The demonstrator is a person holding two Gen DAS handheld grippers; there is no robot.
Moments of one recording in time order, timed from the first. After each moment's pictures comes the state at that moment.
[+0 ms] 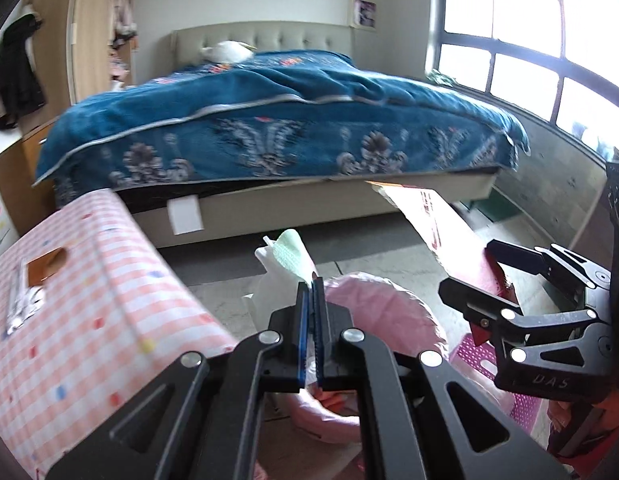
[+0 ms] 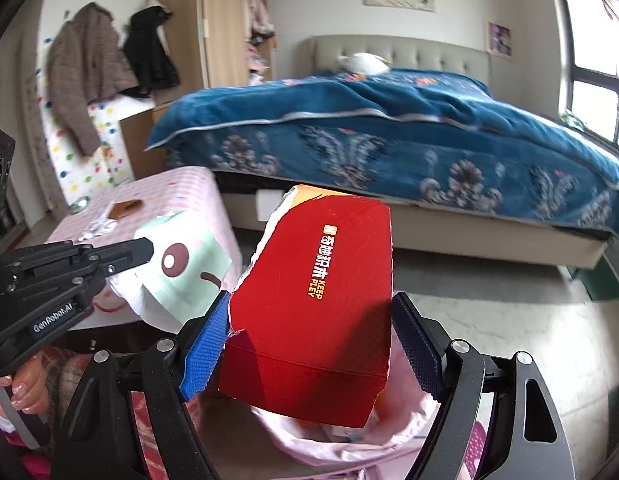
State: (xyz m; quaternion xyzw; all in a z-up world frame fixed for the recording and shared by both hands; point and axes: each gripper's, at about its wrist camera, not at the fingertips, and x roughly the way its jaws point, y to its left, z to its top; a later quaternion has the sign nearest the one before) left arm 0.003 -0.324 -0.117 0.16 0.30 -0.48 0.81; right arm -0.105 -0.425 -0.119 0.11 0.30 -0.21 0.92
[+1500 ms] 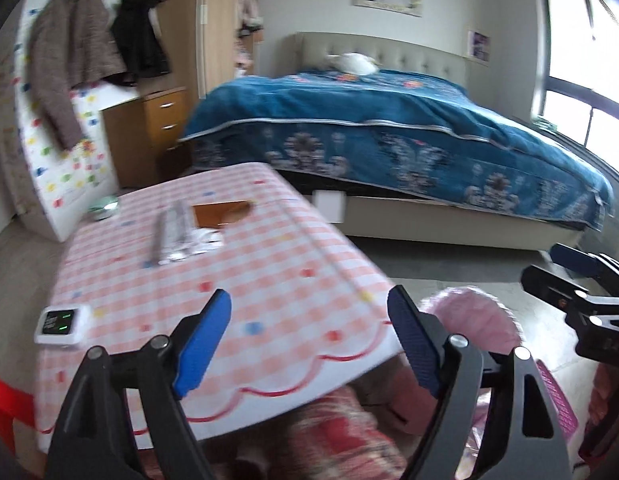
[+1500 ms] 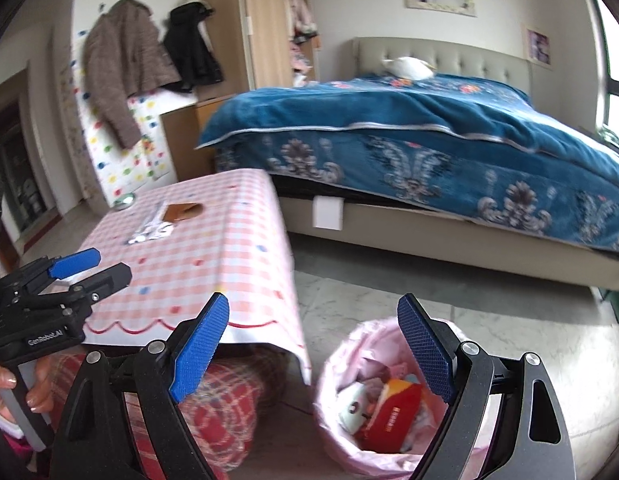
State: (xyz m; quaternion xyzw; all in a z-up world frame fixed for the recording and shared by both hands) left arm 0.060 -0.157 -0.087 0.09 0.30 -0.29 0.90; right arm -0.060 -0.363 -0.083 0.09 0.30 -0.11 0.94
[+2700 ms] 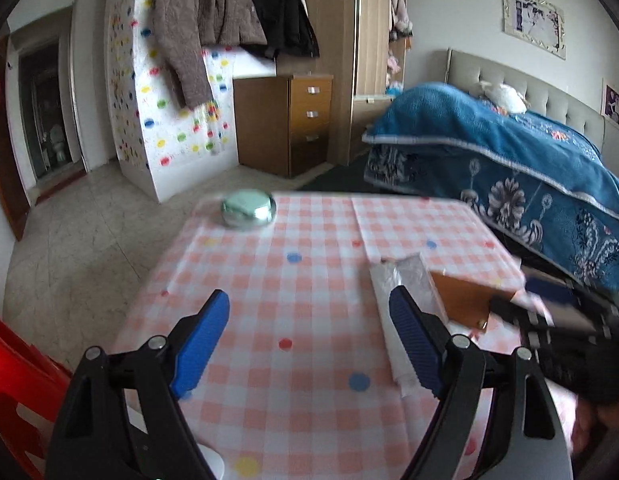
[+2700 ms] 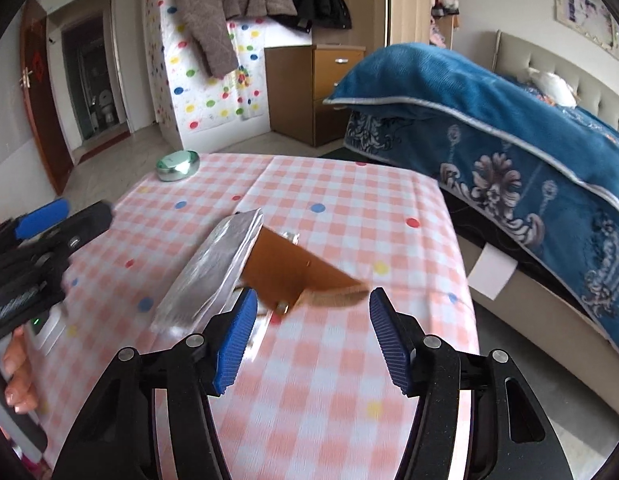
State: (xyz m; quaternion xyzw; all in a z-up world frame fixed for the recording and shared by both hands) left arm 0.278 -0.061 -0.122 0.02 0.32 -0.07 0.94; right arm 0.262 -0.254 -0.129 -0.01 0.37 0.05 0.93
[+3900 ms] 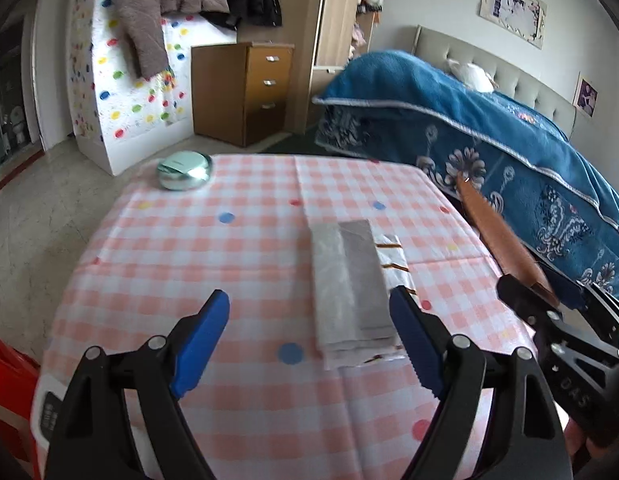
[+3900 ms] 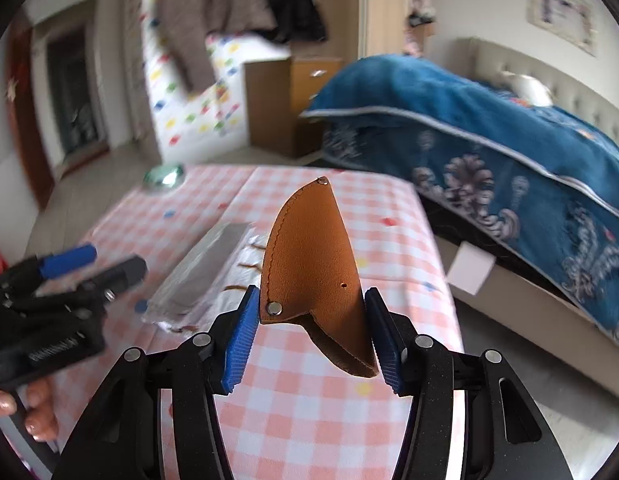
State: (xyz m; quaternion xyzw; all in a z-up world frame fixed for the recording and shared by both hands) left arm 0.281 -0.092 -0.136 0.01 0.37 -0.15 0.92; right arm 0.228 -0.256 -0.125 0.01 0.31 -0.01 0.95
